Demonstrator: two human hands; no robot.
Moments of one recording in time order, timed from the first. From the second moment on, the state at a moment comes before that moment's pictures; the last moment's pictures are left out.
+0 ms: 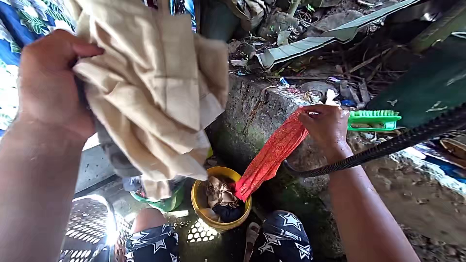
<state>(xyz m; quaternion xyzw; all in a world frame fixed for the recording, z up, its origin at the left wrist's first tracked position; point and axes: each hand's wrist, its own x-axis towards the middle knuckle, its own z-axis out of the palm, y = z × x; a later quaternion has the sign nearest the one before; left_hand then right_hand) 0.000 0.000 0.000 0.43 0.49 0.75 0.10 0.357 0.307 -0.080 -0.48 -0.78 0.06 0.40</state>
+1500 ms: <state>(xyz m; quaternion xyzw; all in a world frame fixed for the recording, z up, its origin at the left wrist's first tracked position) -0.014 0.142 -0.293 0.49 0.72 0.36 0.35 0.166 0.246 -0.457 -0.30 -0.81 0.25 -0.43</state>
